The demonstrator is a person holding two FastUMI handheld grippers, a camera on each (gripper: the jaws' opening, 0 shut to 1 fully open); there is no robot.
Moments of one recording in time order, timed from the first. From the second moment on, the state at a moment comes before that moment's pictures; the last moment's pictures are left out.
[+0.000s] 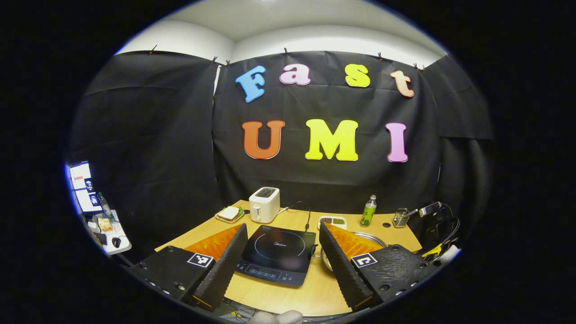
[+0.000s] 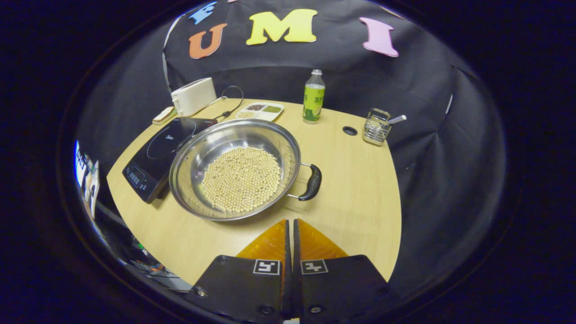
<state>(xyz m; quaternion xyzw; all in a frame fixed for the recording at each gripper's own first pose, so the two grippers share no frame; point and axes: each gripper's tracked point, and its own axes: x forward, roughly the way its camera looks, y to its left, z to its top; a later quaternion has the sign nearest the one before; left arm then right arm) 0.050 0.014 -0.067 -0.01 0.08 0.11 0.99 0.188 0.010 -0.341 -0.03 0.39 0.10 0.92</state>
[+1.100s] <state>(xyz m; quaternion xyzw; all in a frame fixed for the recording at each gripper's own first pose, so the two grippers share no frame) 0.076 -0.002 -0.158 0.00 0.15 -0.02 0.99 0.087 0.019 -0.298 0.04 0.31 0.05 0.95</state>
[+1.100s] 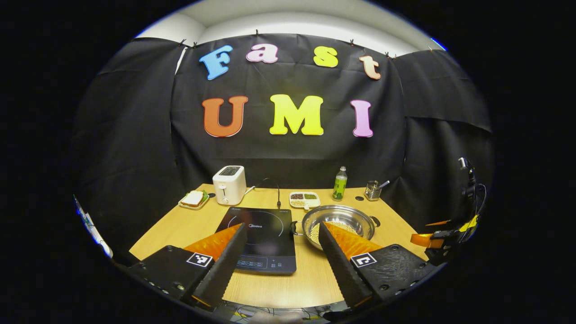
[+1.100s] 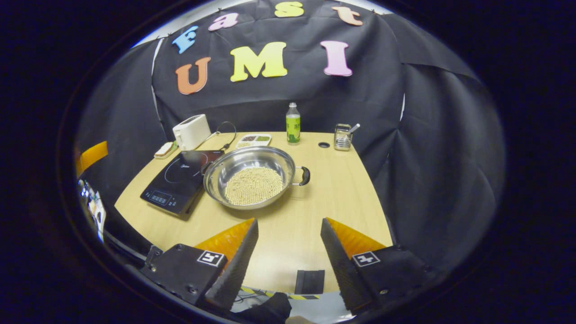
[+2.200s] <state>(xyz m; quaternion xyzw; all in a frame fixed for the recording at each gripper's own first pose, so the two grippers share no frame) 0.272 -0.056 -0.346 -0.02 0.35 -0.04 0.94 0.300 0.020 -0.388 0.04 0.42 0.09 0.90</state>
